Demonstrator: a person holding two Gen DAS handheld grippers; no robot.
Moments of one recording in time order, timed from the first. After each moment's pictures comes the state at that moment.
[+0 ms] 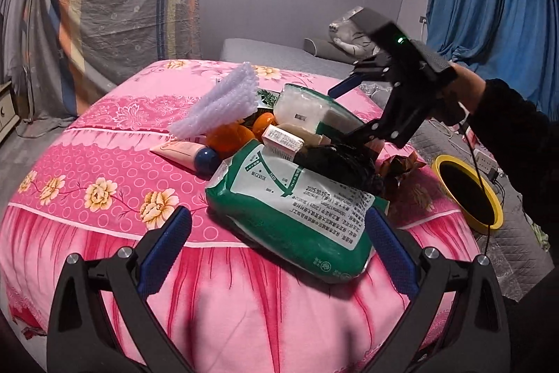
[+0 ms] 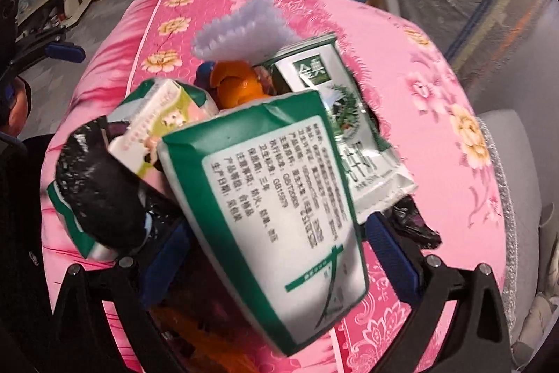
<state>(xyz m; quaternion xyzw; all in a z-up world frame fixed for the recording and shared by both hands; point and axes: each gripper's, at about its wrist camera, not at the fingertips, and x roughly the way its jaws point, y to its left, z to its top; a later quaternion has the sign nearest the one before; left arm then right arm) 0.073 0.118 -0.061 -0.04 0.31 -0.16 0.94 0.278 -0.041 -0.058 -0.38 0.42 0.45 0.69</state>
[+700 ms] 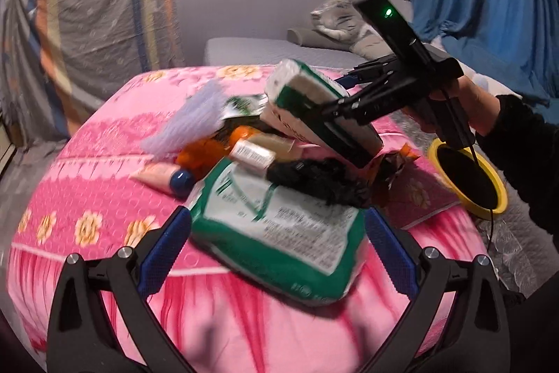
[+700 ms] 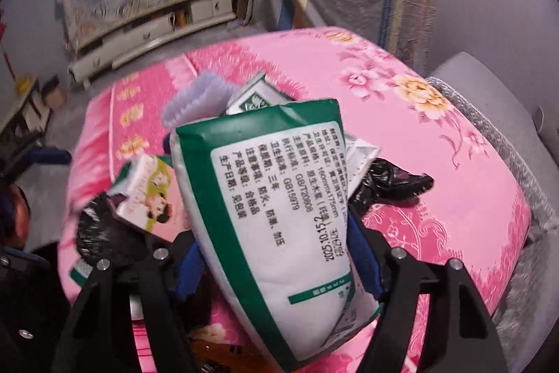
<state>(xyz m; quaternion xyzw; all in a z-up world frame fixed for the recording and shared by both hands) 0.091 0.079 -0.044 0.02 0.31 -0.19 0.93 0.275 -0.088 -0.028 -0.17 0.41 0.37 0.82</state>
